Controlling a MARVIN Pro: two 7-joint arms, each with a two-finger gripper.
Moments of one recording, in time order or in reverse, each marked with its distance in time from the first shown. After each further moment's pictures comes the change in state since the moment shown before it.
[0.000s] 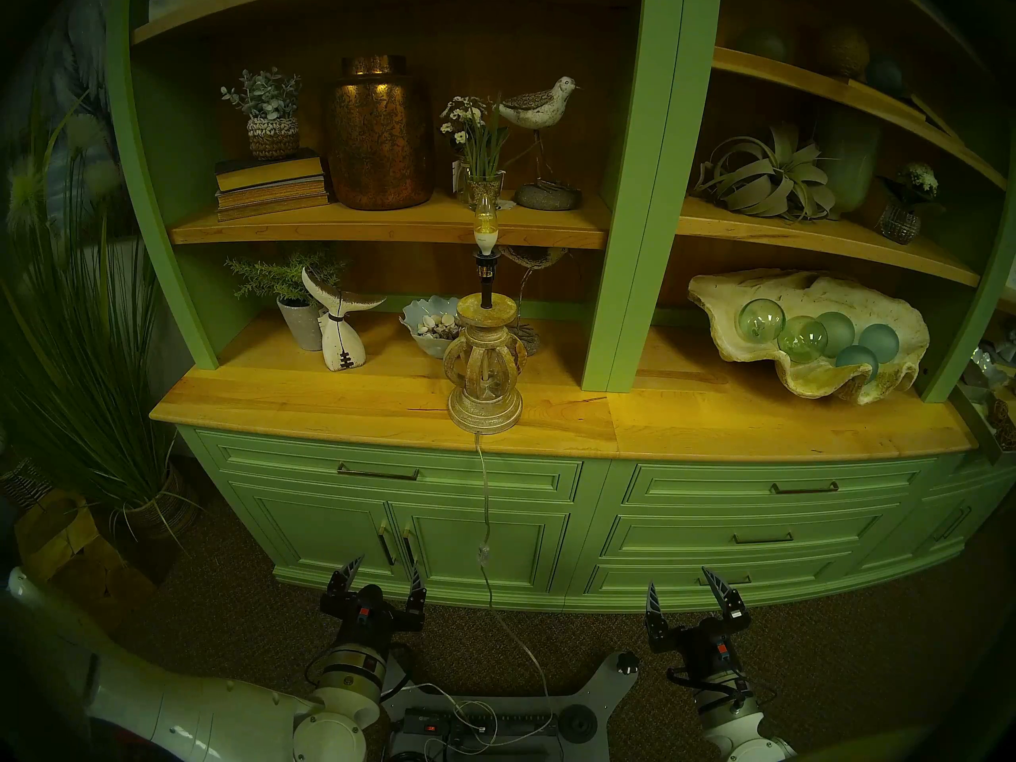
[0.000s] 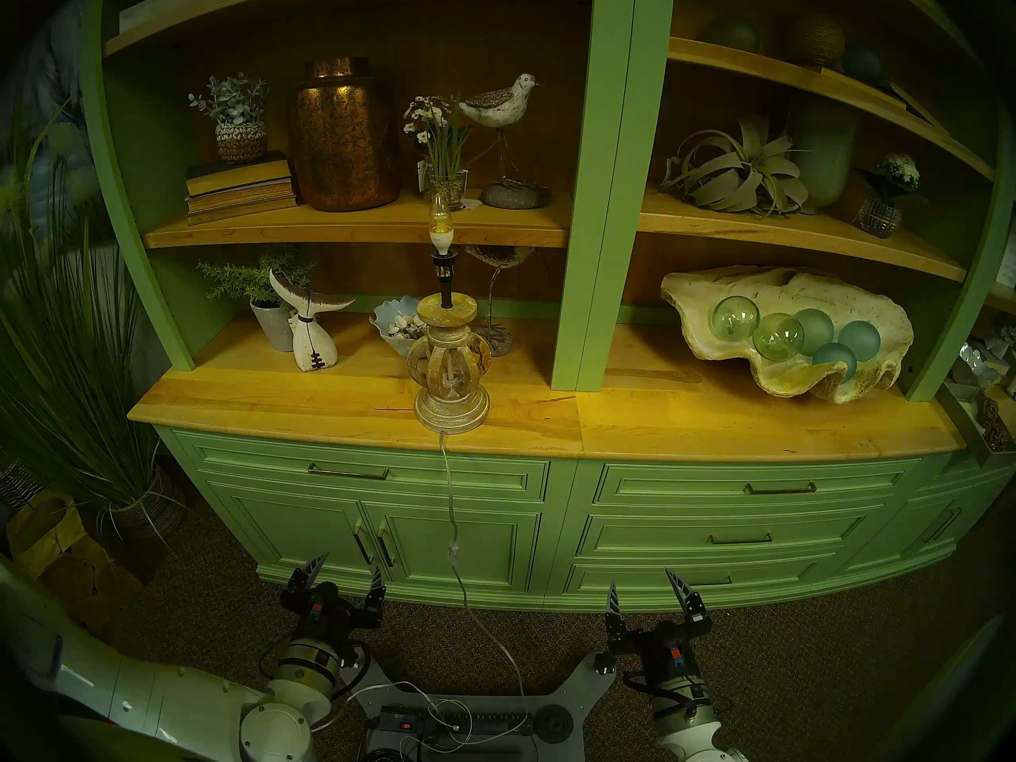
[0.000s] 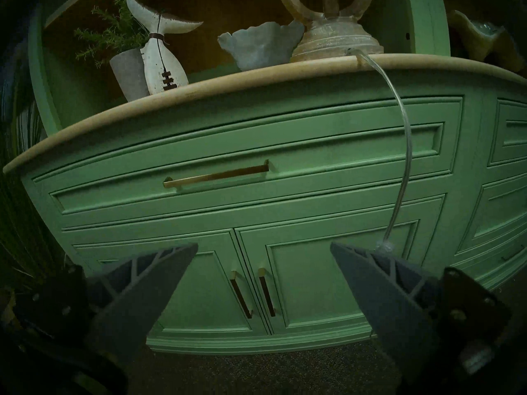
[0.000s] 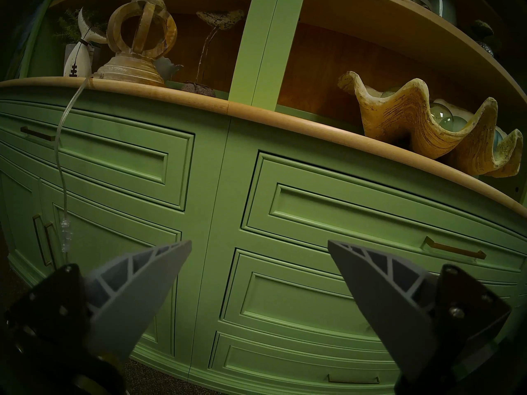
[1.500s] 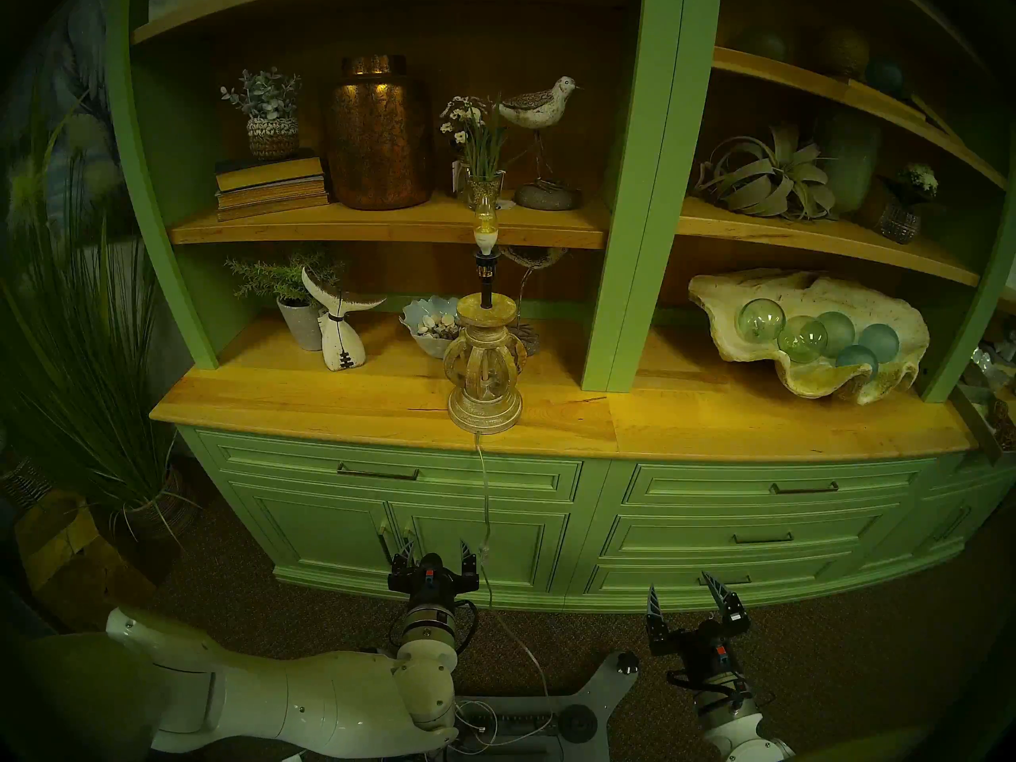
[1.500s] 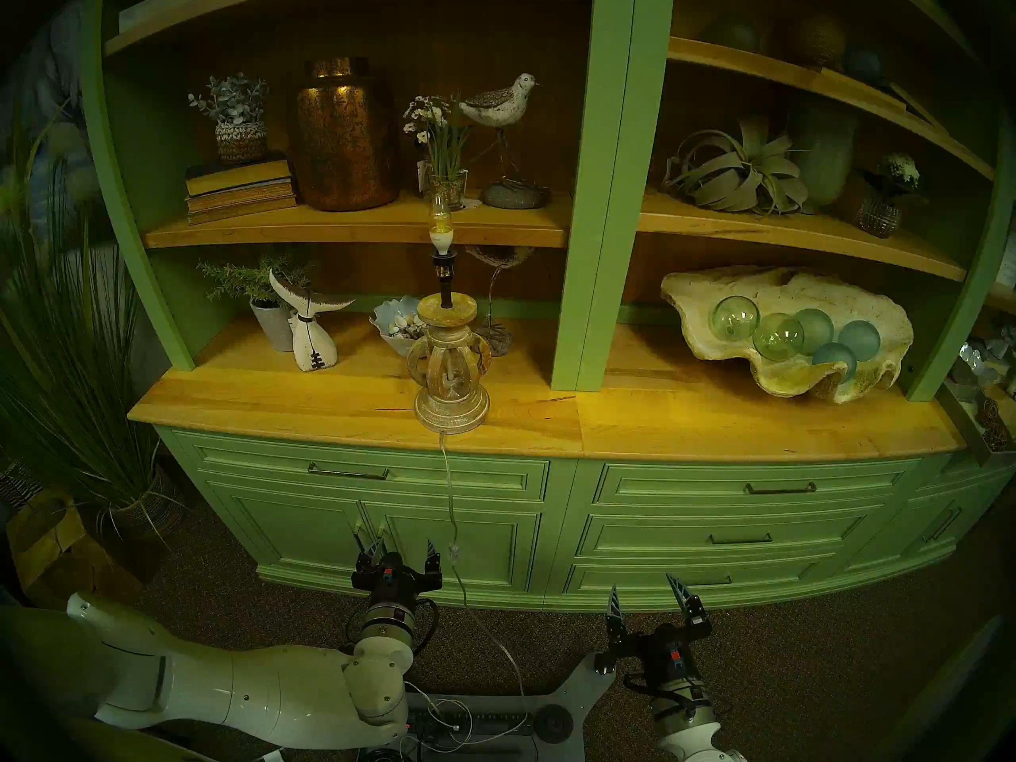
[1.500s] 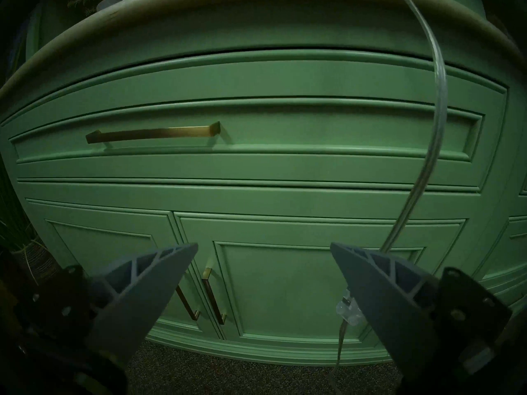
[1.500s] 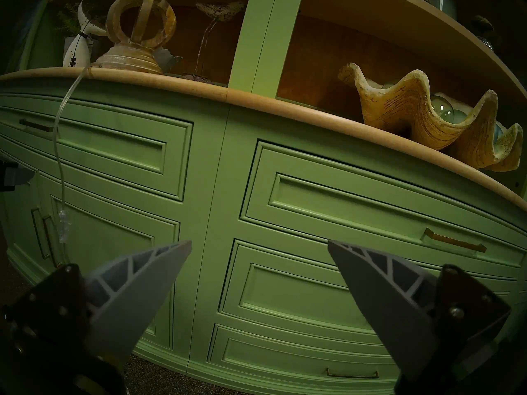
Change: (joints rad) left arm -0.018 -0.392 -0.123 0.440 -0.283 -0.065 -0.182; right arm 0.017 0.000 -0.001 0.032 0.000 0.000 0.000
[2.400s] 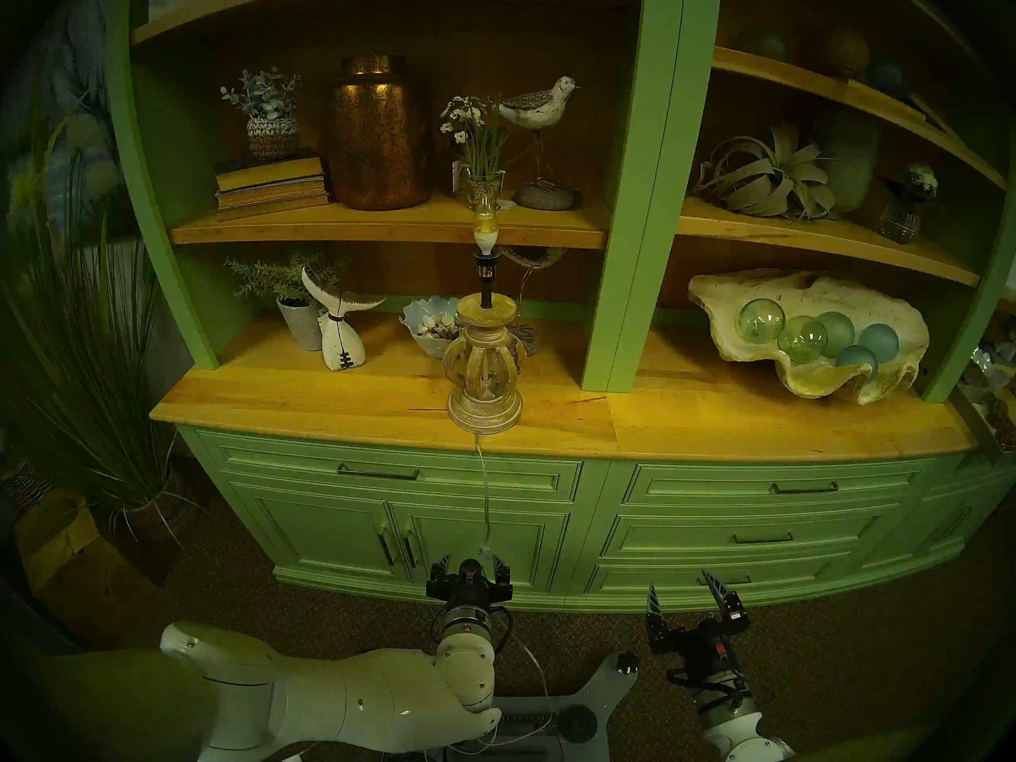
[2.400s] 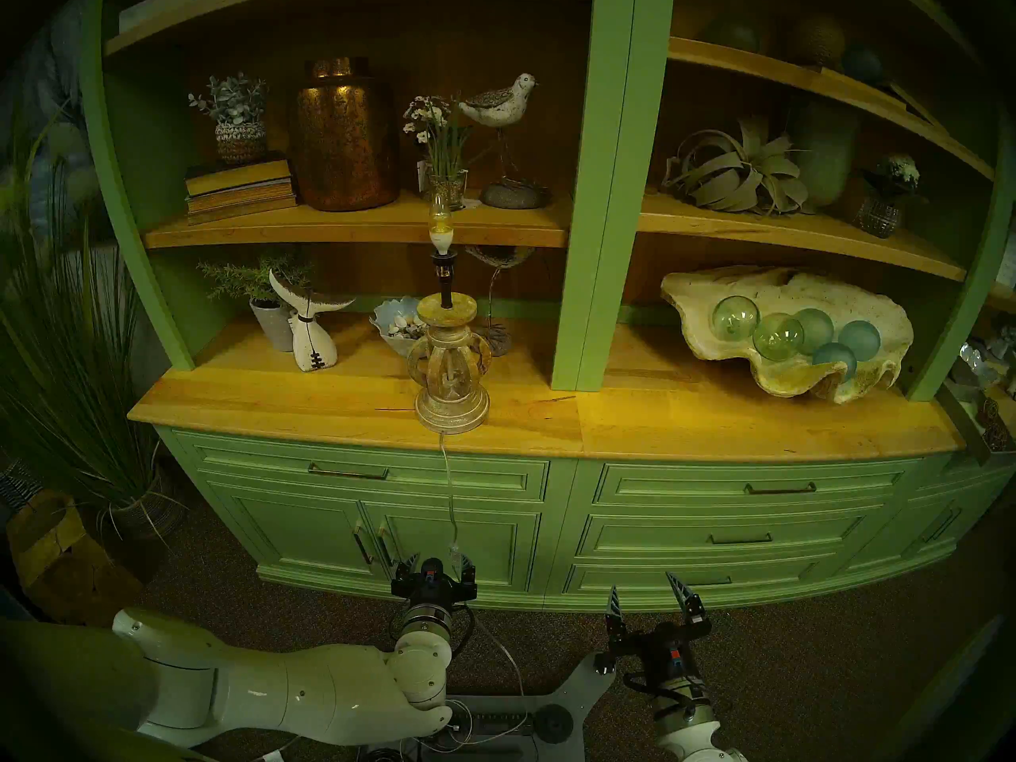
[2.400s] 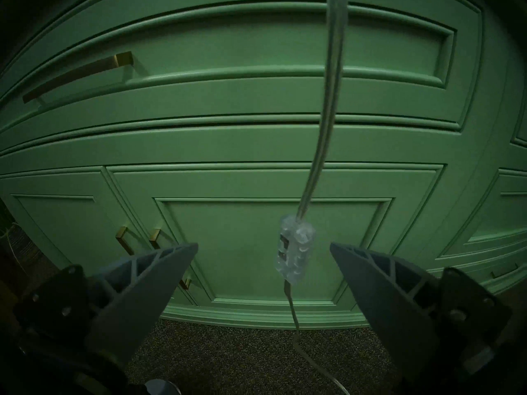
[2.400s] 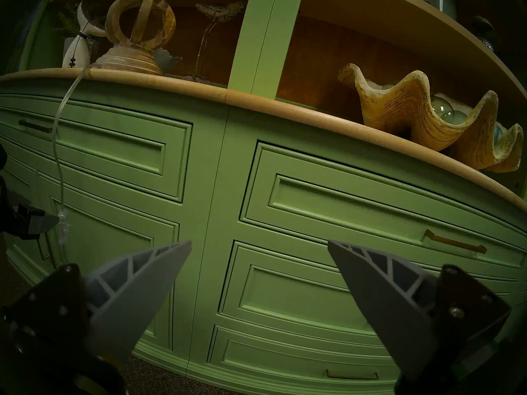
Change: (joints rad) left arm -0.001 -0.200 -0.023 0.216 -0.158 0.106 -0.162; right arm 0.004 0.000 0.000 0.000 0.000 0.000 0.000
